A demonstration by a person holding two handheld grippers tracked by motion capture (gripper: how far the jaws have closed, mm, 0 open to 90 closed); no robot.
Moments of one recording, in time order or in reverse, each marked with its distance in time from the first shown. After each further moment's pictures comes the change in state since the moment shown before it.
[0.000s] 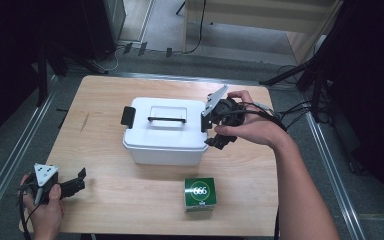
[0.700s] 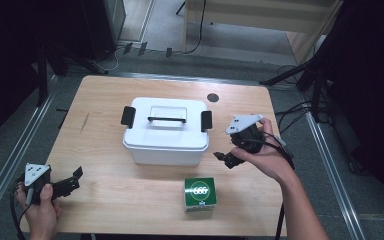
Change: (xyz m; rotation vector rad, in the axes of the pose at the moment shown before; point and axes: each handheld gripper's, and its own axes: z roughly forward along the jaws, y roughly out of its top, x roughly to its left) left arm 0.016 0.006 -0.010 -0.016 -0.084 -0.104; right arm 0.032 -0.074 0.013 -0.235 -0.132 0.192
